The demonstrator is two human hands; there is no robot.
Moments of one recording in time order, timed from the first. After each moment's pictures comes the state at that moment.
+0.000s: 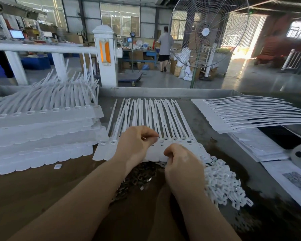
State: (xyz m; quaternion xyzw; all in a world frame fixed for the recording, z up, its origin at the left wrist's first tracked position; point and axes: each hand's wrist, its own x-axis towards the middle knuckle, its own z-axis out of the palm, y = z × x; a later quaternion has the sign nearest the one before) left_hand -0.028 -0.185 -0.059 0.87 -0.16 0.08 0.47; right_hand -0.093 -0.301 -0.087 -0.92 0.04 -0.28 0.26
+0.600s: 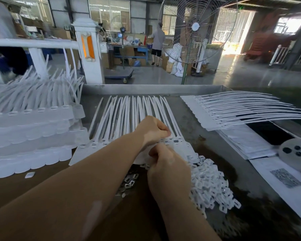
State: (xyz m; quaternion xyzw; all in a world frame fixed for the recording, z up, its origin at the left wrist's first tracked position) left_hand 0.021 -0.255 -0.050 0.86 -0.17 -0.08 0.48; right_hand -0.093 -0.295 -0.081 -0.90 0.06 -0.34 0.27
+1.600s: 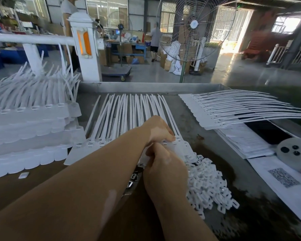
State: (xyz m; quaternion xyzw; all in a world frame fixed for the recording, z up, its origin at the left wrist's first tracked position) left_hand 0.028 -0.272 -0.043 0.88 -0.19 -0.16 0.41; right_hand -0.087 -0.294 -0.085 -0.88 0.05 -0.40 0.23
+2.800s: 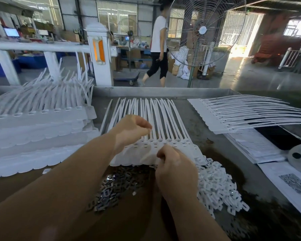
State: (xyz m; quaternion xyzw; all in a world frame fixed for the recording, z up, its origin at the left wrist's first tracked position) left_hand 0.006 -0.187 -0.030 0.87 -0.15 -0.07 0.47; right_hand -0.091 -0.297 -0.085 -0.90 0.03 -0.36 0.24
